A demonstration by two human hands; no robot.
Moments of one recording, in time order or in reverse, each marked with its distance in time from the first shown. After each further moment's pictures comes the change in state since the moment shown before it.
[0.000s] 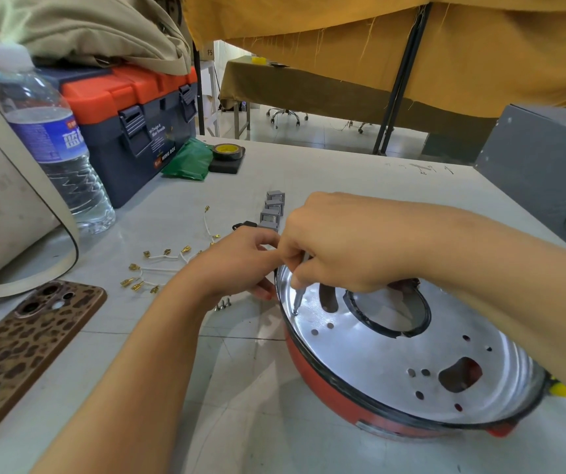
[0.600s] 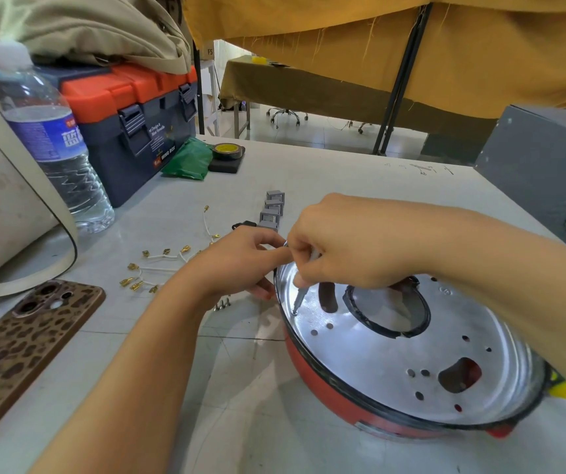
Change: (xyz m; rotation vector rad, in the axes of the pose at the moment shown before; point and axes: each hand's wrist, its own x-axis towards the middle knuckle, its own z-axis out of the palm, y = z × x) left_hand 0.001 0.002 0.001 -0.030 0.003 -0.026; right_hand -0.002 0.009 0.005 0.122 -0.013 0.062
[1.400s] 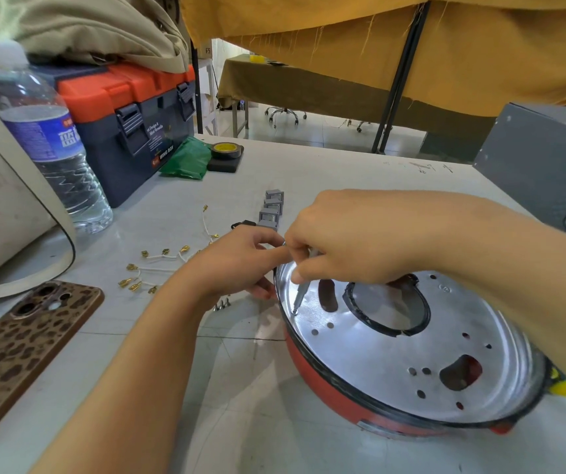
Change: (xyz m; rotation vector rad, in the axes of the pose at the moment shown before) left_hand -0.001 0.000 -0.001 0.001 0.007 0.007; right_hand -0.001 -0.003 -0.005 -0.139 -0.023 -0.035
